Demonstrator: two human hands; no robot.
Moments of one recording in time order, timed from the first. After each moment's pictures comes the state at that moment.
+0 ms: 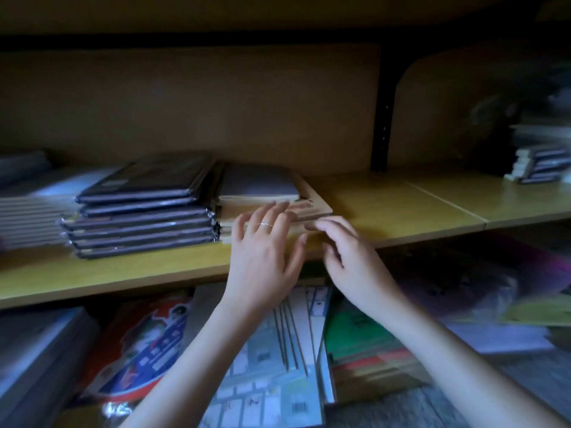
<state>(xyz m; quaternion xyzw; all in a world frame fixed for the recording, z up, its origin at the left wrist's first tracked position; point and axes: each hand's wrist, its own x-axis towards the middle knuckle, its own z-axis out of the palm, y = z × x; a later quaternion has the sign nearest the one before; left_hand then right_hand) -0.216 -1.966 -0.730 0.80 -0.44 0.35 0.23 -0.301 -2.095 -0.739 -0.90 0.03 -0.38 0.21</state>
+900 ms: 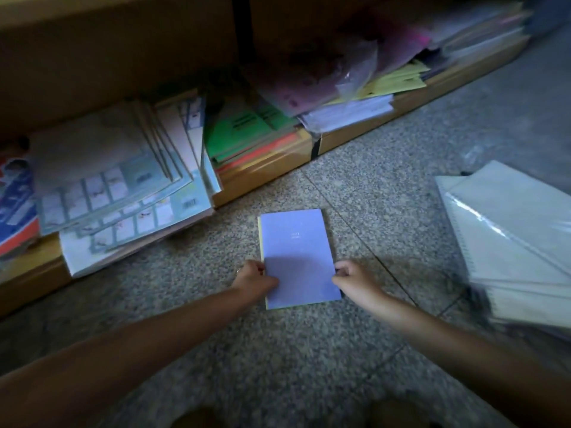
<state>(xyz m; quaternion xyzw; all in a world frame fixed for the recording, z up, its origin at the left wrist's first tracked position) -0.391 -1.942 -1.022 0.80 -0.19 -0.49 0.28 -0.569 -2.052 -1.028 -0.70 0.52 -0.01 0.48</state>
